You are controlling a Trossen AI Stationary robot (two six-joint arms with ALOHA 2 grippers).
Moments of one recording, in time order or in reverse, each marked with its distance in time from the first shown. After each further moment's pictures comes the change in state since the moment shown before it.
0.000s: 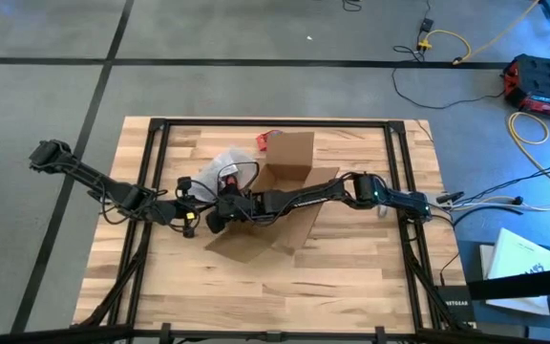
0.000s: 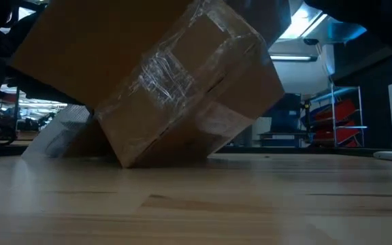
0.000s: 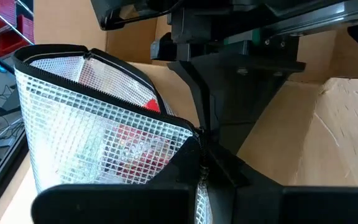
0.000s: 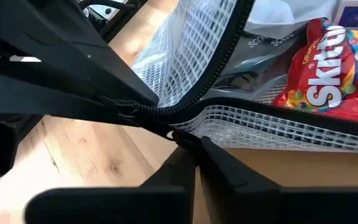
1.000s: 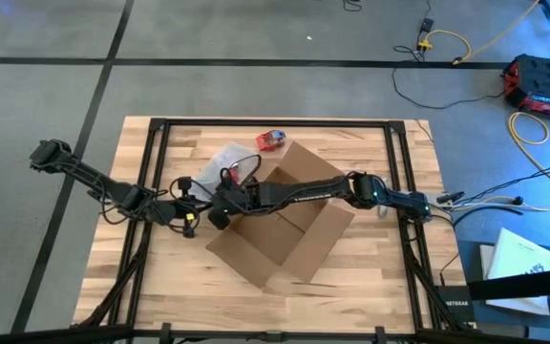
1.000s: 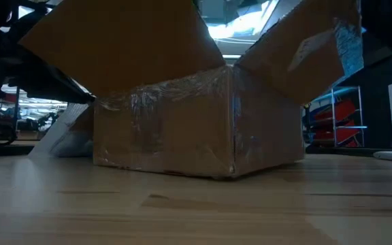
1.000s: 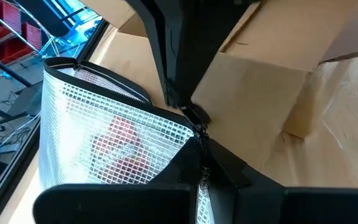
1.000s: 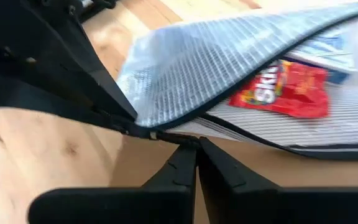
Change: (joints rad) left arm 0.000 0.000 0.002 -0.002 -0.003 0.019; right arm 0.001 0.001 0.293 -0.504 0.119 -0.198
